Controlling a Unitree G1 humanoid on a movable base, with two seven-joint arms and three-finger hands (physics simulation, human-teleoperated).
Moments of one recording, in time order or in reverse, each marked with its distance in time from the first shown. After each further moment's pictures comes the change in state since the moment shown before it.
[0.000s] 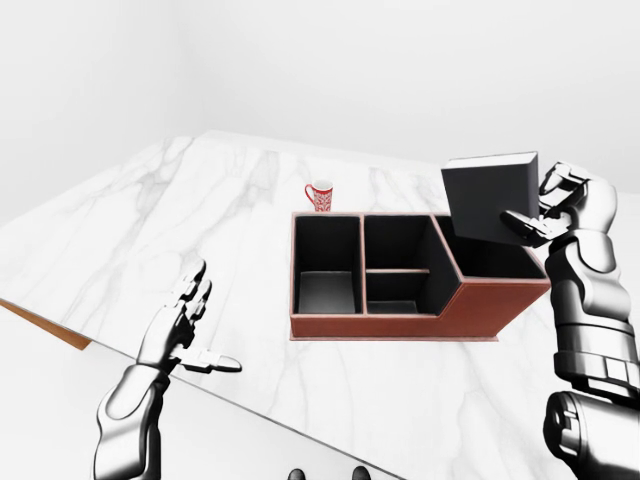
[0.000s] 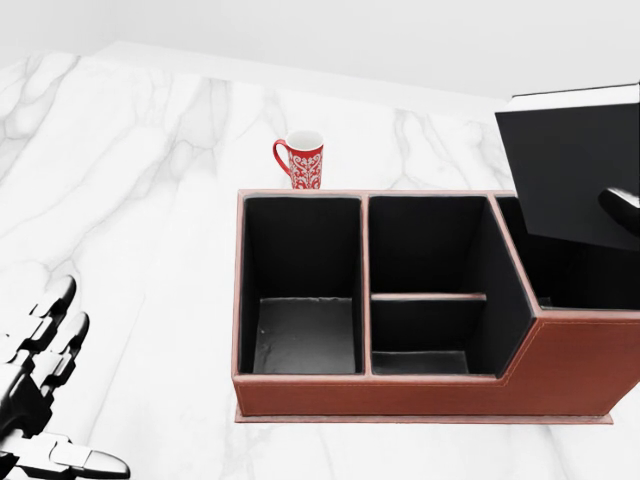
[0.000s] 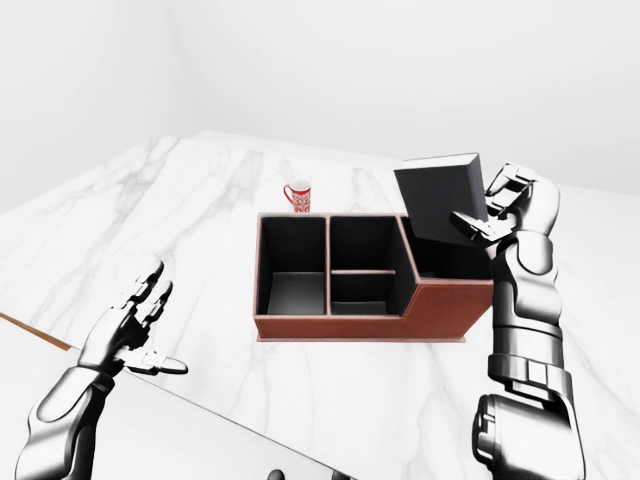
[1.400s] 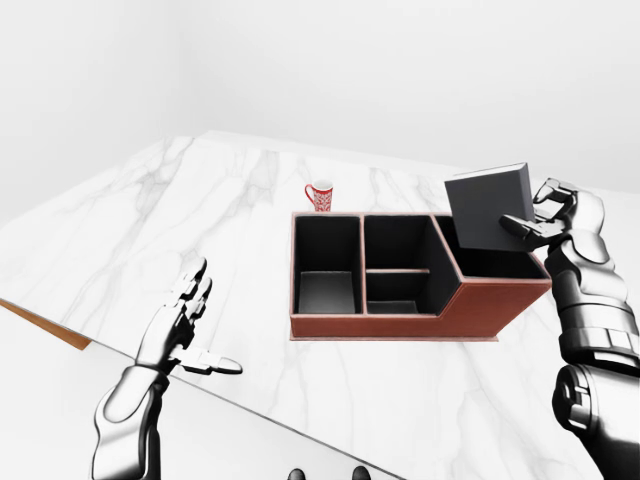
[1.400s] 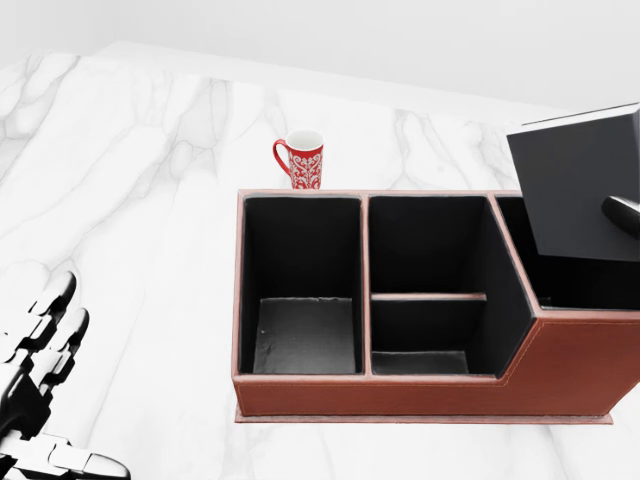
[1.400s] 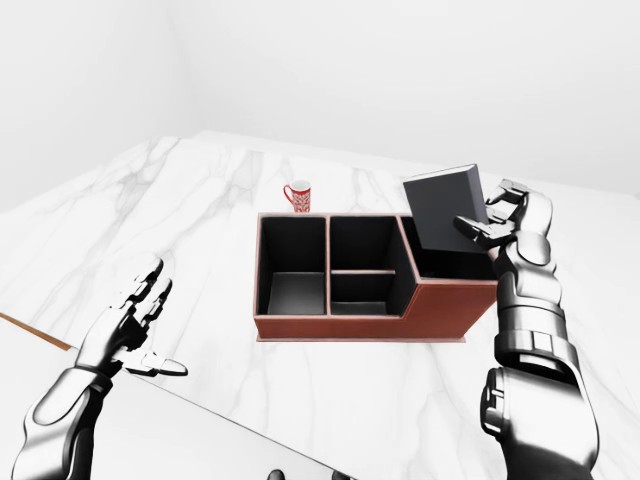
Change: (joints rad) left arm 0.014 -0.011 0.003 -0.048 0.013 0.000 -0.013; right arm -0.149 -0.075 0.051 0.386 -0.036 -0.003 0.006
